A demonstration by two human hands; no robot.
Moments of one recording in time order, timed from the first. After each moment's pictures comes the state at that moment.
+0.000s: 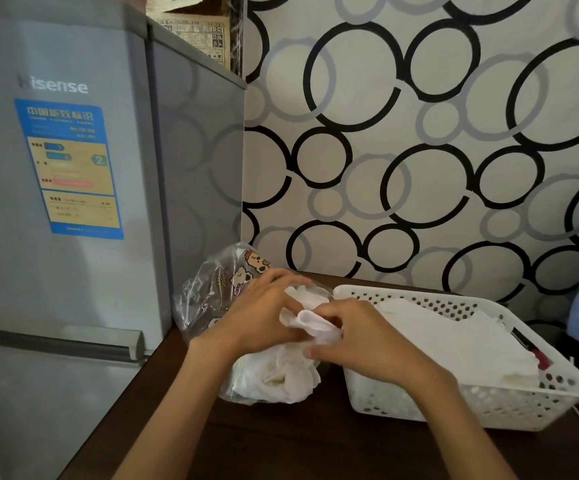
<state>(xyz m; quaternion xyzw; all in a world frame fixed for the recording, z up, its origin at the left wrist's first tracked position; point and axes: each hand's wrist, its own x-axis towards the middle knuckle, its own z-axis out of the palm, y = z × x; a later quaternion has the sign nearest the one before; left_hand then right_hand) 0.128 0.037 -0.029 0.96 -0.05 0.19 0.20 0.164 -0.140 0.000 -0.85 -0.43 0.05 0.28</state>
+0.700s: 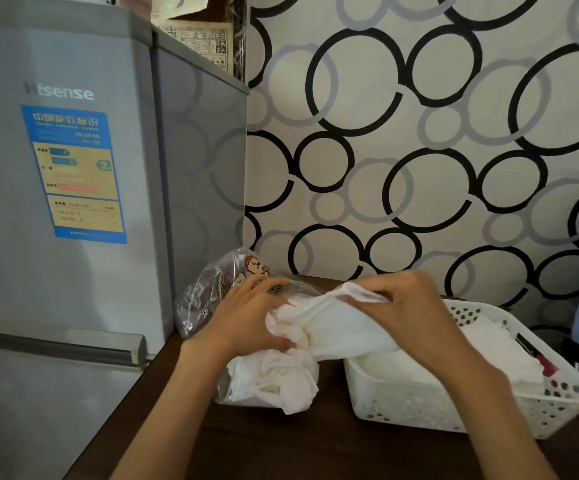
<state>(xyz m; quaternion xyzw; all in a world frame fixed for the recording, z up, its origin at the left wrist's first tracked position) 0.120 0.051 -0.029 0.98 0.03 0.13 0.13 0.174 -0.167 0.026 -0.80 -0.45 -0.13 0.39</state>
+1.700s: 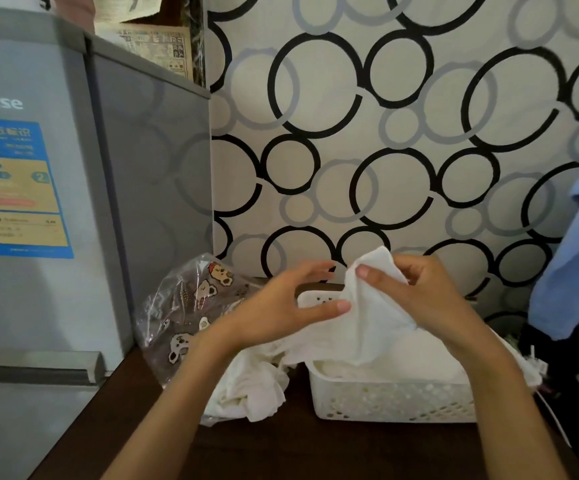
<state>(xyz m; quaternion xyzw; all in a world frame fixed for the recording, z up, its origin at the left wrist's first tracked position) 0.138 -0.026 0.020 0.88 -0.12 0.09 0.44 0.192 -0.219 0.051 -0.78 -0.30 -0.02 0.56</state>
